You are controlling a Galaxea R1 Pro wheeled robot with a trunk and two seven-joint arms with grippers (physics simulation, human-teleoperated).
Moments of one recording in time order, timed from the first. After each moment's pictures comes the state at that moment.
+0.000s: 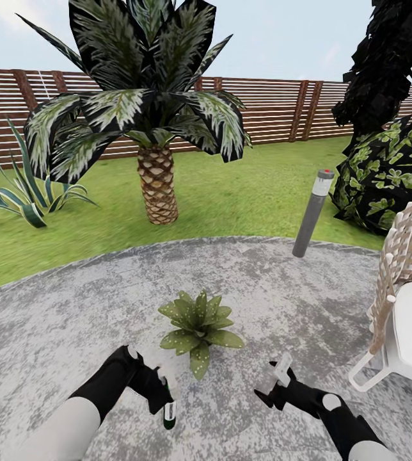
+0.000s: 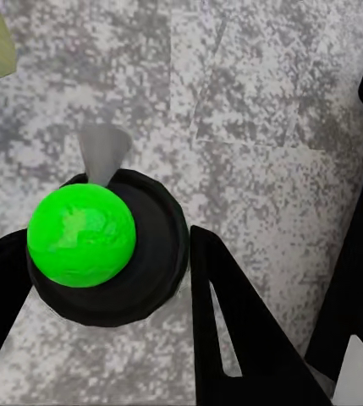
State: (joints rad) left arm -0.66 -0.03 -0.11 -0.60 -0.81 0.27 -1.12; right arm -0.53 -0.05 -0.37 -0.47 0.79 -0.42 0.68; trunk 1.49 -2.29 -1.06
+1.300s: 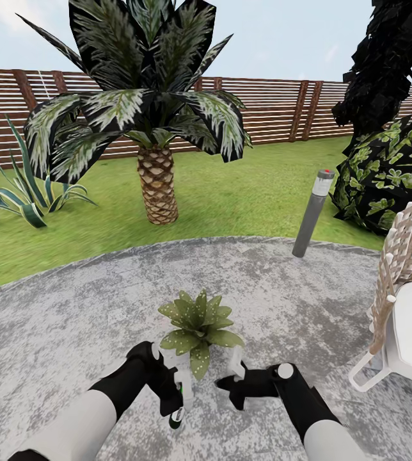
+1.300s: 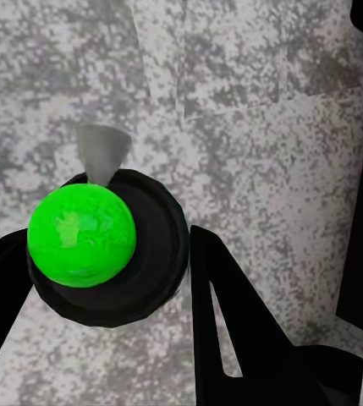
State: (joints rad) left arm -0.69 -0.07 -0.34 -0.60 -0.86 0.26 -1.12; right arm -0.57 0.13 -0.21 -0.65 0.79 -0.19 1.07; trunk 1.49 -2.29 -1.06
